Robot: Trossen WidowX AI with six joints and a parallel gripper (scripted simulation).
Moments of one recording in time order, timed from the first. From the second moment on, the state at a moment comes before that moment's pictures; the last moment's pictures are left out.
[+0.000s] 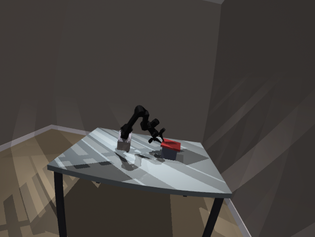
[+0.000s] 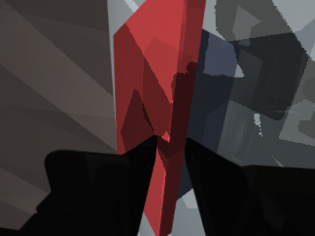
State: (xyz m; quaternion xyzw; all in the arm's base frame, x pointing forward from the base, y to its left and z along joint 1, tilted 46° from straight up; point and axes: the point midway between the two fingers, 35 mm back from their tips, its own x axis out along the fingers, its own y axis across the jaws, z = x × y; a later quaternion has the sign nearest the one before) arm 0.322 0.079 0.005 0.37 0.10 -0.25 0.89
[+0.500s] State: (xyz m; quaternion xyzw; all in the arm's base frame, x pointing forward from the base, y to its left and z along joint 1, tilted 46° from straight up) arm 0.323 0.079 0.005 0.37 0.10 -0.25 0.89
